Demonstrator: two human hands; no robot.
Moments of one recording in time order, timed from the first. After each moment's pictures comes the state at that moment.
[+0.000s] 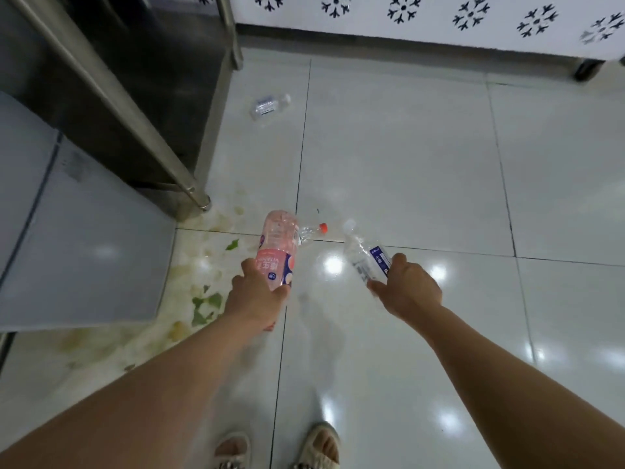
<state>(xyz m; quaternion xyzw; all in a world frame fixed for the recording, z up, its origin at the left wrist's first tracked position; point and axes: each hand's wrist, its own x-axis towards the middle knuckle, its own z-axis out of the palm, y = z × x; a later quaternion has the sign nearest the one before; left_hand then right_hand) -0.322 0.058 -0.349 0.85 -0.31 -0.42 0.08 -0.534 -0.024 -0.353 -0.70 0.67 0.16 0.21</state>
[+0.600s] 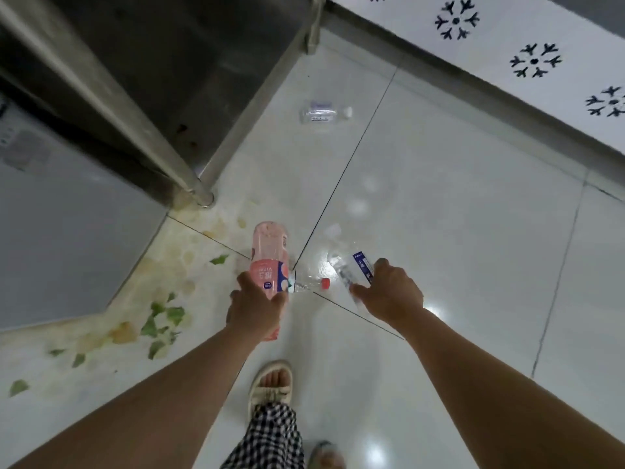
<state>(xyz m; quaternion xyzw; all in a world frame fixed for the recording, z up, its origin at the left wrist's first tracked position) -0.291 -0.112 -0.442 0.88 -0.08 -0.44 0.15 -0.426 -0.261 -0.432 -0.76 0.54 0.24 0.25</state>
